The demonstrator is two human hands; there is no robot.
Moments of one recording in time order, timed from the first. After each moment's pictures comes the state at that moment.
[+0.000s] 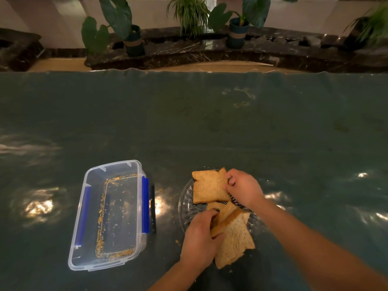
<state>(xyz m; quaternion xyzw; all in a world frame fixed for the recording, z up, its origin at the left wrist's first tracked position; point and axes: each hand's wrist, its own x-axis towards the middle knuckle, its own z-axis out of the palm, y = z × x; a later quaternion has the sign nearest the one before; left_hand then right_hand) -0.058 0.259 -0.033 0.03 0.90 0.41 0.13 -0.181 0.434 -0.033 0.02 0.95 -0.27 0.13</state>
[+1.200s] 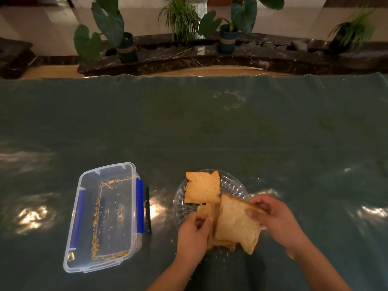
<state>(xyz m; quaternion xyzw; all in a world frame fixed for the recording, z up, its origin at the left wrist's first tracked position) -0.055 0.263 -0.015 -0.17 0.79 0.57 0.18 -0.065 0.480 0.041 0.18 0.77 -0.60 0.15</state>
